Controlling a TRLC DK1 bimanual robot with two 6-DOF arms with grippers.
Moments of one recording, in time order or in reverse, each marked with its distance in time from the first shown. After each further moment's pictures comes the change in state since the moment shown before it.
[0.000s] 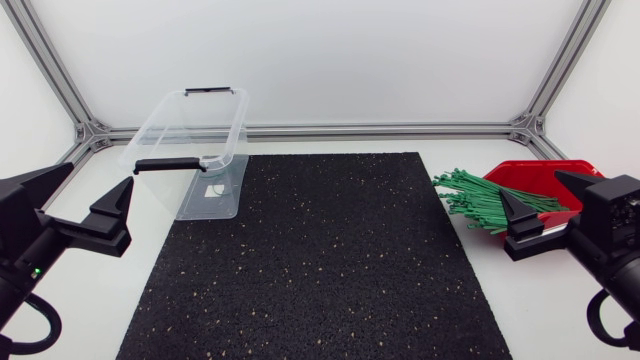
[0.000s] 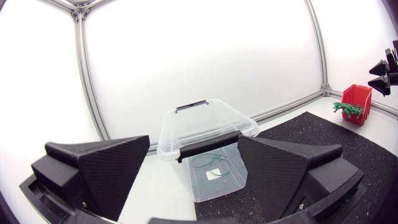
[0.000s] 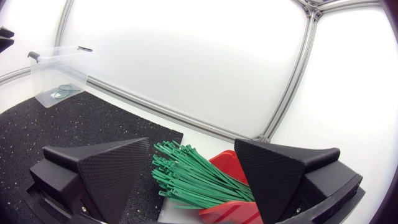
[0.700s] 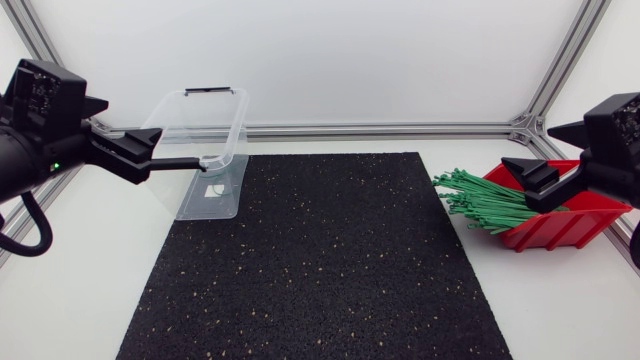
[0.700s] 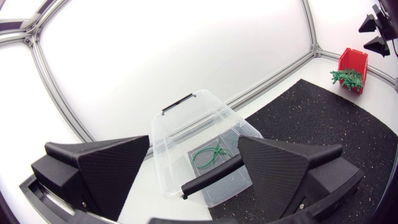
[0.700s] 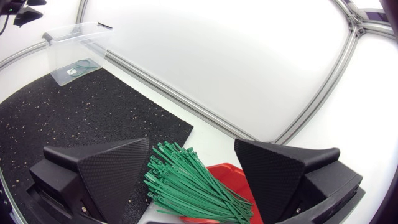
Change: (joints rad) left arm -0.072 0.474 0.483 -0.253 -0.020 0.195; right arm -0.094 0.356 0.420 -0.320 -0.185 -0.224
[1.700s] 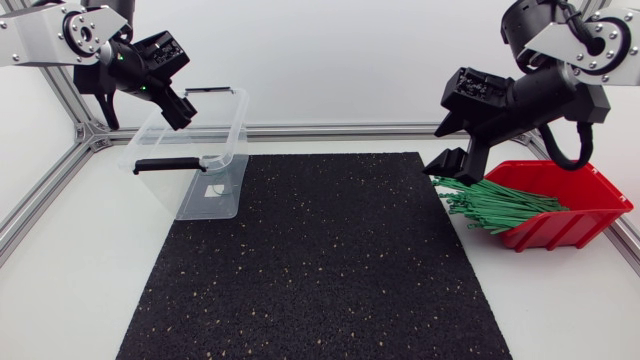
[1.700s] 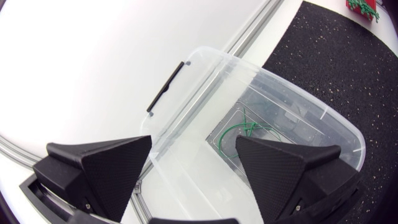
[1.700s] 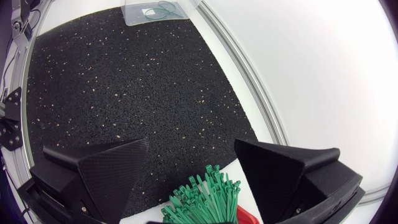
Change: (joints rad) left arm 0.085 0.838 0.807 -0.355 -0.002 0.416; right arm 0.314 0.629 0.592 -0.511 0.054 -0.376
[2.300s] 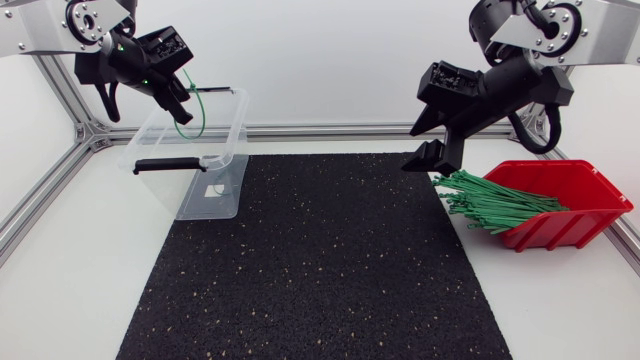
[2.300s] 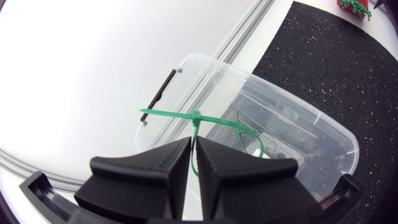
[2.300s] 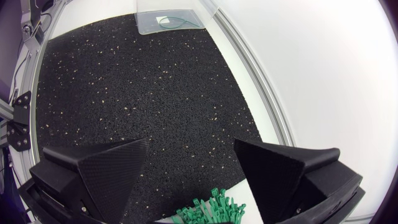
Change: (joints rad) left arm 0.001 0.057 0.095 -0.092 0.051 0.031; right arm 0.040 0.140 0.142 -0.070 -0.079 -0.020
